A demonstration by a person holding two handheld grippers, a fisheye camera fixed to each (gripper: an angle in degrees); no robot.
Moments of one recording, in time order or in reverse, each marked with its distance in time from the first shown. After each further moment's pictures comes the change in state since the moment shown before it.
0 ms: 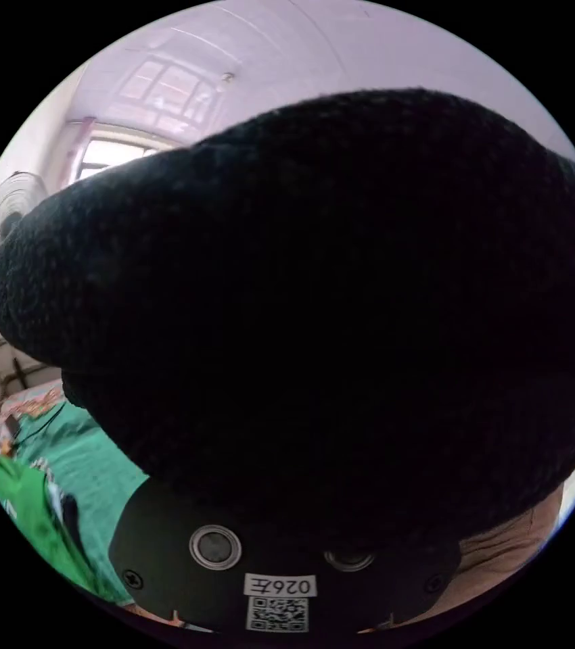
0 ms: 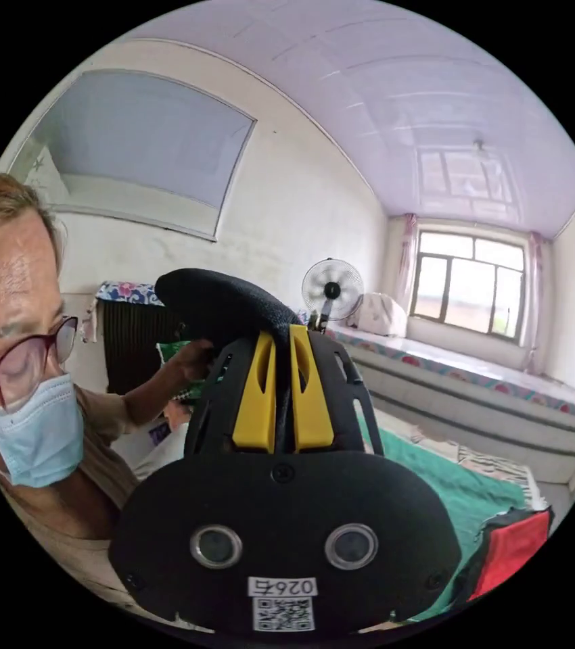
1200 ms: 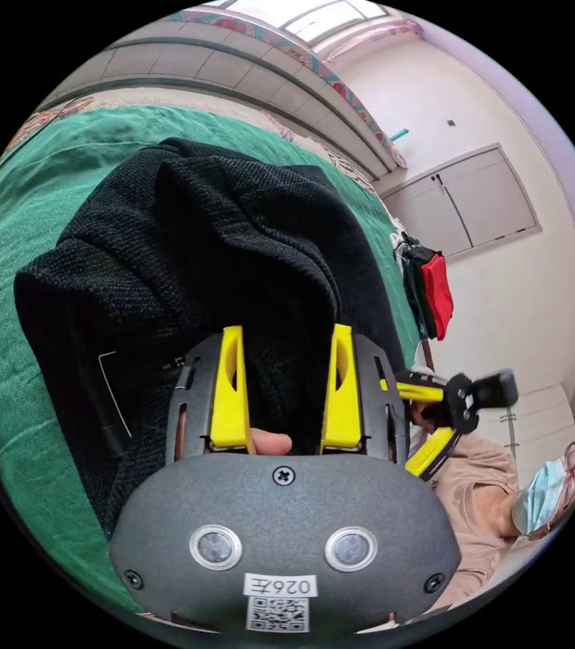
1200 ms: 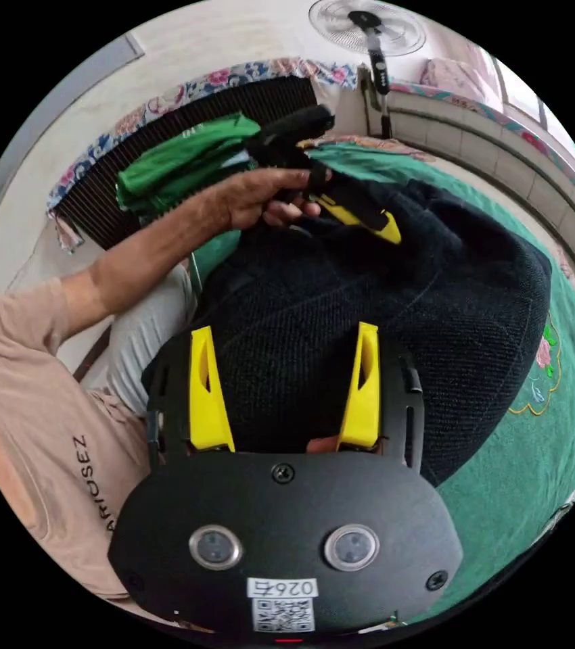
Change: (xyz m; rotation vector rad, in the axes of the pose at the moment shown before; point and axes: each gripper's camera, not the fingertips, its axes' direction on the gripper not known) left arm -0.321 0.335 0.342 -0.685 0.098 -0.659; right arm 0.062 0.317 0.491 -0.952 -0.399 0.216
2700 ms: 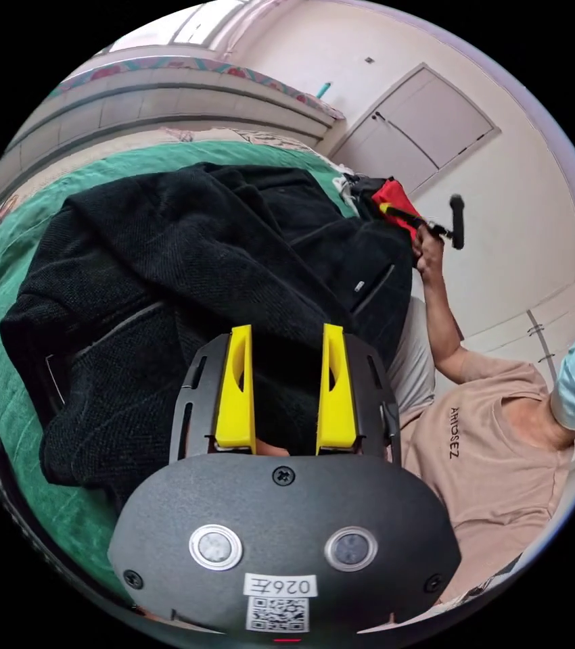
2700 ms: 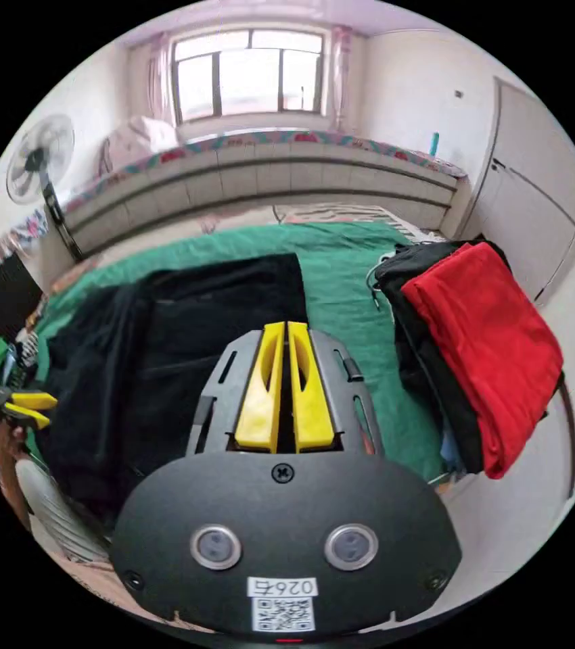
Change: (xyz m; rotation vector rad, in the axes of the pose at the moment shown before) left arm 0.166 0.025 0.144 -0.082 -0.067 0.336; right arm -0.028 0.312 -0.261 0.313 0.754 0.924
